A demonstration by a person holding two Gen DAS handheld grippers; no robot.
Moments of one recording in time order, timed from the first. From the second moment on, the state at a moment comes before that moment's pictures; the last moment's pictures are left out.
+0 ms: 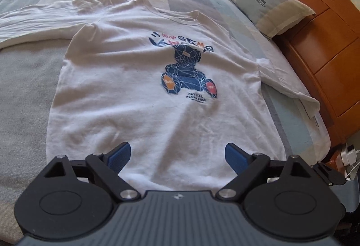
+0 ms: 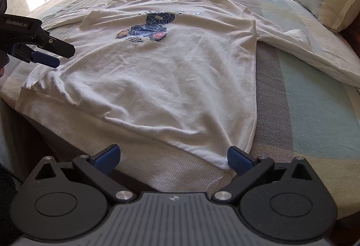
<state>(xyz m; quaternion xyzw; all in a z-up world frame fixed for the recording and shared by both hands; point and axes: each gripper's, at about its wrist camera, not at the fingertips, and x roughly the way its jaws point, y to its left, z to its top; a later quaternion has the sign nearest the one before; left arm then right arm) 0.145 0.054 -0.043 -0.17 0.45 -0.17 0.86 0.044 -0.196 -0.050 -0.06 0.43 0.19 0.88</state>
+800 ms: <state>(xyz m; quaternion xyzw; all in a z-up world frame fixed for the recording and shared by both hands) 0.175 0.033 -0.052 -0.17 0.43 -0.16 0.88 0.071 -0.188 -0.079 -0.06 0.39 0.16 0.91</state>
